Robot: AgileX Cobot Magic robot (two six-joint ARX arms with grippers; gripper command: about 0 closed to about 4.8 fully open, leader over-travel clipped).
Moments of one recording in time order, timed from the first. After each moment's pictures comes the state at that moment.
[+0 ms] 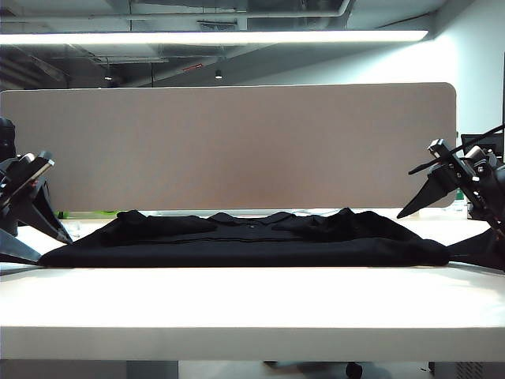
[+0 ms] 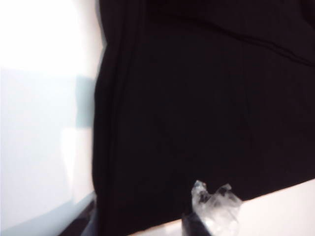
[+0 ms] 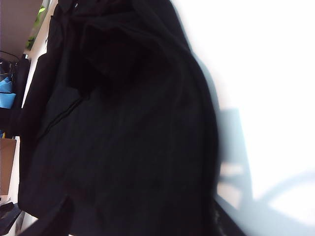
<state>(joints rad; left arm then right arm) 0.13 1.71 0.81 -0.02 0.68 -0.22 -0.03 1.73 0.64 0.50 -0.59 0.70</state>
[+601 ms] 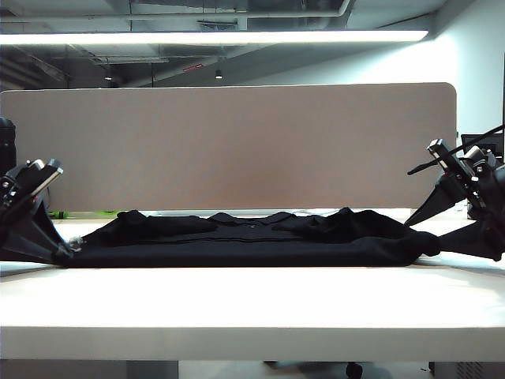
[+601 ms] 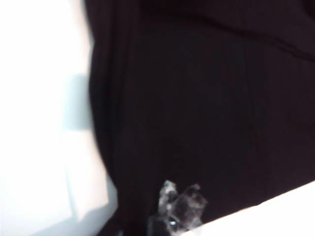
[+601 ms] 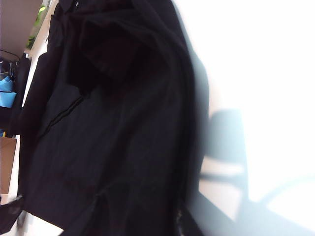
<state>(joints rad) 0.10 1.75 0.81 0.02 0.68 -0.22 -0.03 1.73 0.64 0.50 -0.59 0.70</state>
